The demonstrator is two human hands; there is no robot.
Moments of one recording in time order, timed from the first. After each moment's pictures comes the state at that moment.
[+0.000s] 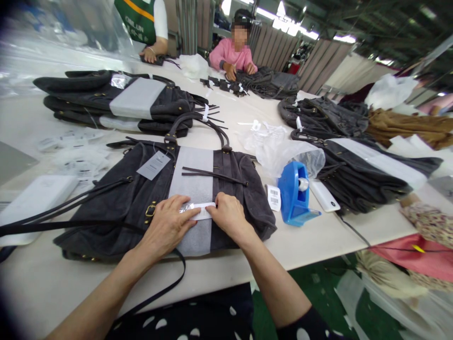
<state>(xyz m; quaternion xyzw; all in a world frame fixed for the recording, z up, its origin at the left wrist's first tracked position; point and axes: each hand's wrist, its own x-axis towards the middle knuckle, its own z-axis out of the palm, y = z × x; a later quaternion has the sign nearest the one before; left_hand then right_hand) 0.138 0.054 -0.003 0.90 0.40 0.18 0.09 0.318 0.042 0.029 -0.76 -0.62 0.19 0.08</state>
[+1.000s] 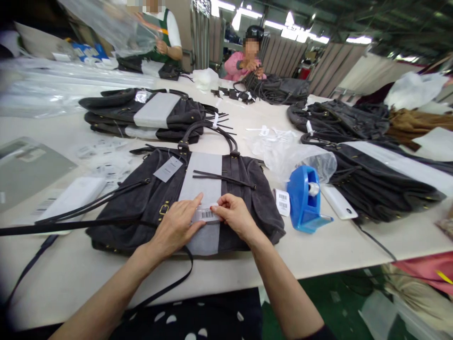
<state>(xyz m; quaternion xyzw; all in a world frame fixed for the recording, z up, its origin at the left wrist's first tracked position) 0.135 0.052 0.002 0.90 0.36 0.22 0.07 0.316 0.030 0.030 -0.60 -0.46 0.51 0.40</state>
